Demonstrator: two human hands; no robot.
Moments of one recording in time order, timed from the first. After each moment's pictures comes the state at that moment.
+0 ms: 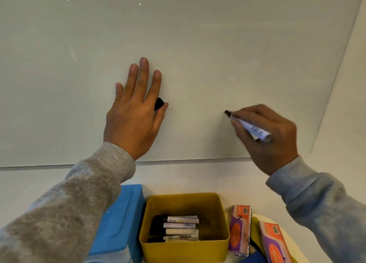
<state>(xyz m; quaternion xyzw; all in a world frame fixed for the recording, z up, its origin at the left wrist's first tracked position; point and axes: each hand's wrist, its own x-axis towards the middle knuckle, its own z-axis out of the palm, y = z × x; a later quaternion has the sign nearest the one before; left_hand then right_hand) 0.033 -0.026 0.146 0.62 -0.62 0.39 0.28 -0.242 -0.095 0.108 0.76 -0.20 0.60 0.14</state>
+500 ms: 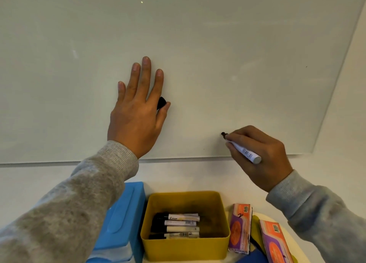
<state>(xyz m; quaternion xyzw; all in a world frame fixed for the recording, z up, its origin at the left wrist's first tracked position) 0.033 -0.028 0.144 0.62 -0.62 0.39 0.28 -0.242 -0.086 0.076 0.81 -0.22 0.53 0.14</state>
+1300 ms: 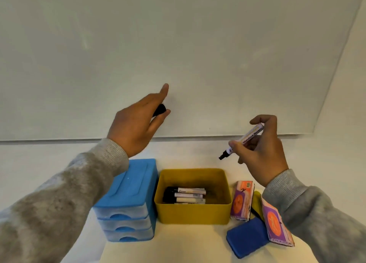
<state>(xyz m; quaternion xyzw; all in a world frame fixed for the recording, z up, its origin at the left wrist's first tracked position) 0.045 0.036 0.118 0.59 -0.71 0.22 0.32 -0.239 -0.035 0.054 0.69 -0.37 0.55 -0.29</state>
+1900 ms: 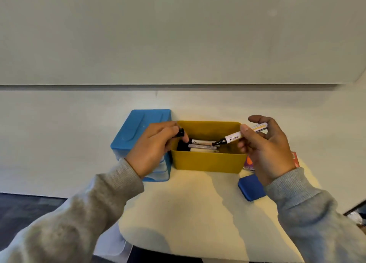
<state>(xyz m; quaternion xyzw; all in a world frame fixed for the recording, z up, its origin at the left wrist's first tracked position) 0.011 0.118 0.013 0.59 -0.57 -0.29 0.49 -0.214 0.021 -0.020 0.48 -0.35 0.53 -0.60</state>
